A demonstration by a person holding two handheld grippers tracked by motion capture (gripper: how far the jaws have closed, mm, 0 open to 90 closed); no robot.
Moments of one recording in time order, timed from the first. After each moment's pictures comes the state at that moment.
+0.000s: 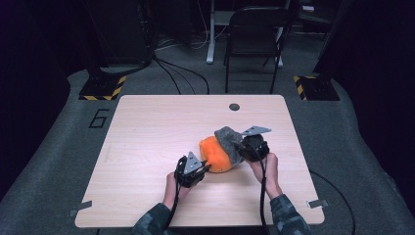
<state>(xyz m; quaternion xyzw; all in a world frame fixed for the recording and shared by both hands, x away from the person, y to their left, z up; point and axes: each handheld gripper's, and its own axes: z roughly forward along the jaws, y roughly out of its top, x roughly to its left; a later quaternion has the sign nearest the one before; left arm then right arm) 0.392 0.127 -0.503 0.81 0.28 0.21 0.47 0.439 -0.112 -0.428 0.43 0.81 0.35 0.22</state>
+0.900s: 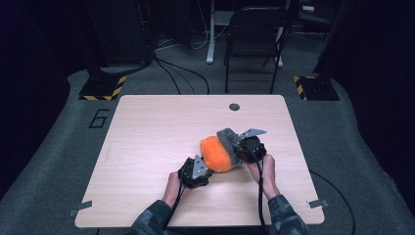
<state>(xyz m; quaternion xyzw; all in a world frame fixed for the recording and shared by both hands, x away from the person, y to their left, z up) 0.401 0.116 -0.525 0.84 0.23 0.27 0.41 0.445 -0.112 -0.442 0.44 0.81 0.34 0.20</state>
